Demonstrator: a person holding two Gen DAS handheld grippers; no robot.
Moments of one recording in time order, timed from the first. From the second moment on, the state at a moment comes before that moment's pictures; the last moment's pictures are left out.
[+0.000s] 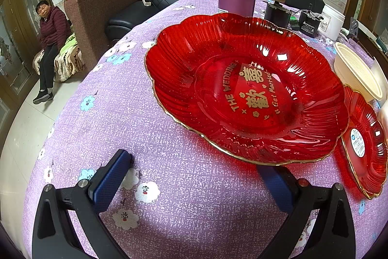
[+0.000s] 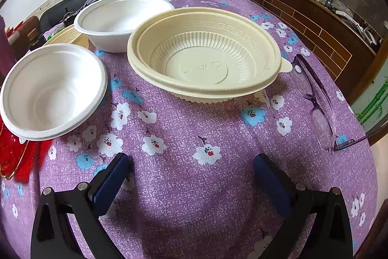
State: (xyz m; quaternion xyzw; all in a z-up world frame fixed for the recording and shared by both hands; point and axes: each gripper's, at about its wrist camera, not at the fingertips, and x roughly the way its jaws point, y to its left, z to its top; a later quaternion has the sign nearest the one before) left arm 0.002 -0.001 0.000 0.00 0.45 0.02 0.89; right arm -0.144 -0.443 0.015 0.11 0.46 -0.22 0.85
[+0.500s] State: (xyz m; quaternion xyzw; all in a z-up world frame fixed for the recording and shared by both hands) left arm -0.038 0.011 0.024 0.01 0.46 -0.01 0.89; right arm -0.182 -0.414 0.040 0.09 0.47 -0.12 0.87
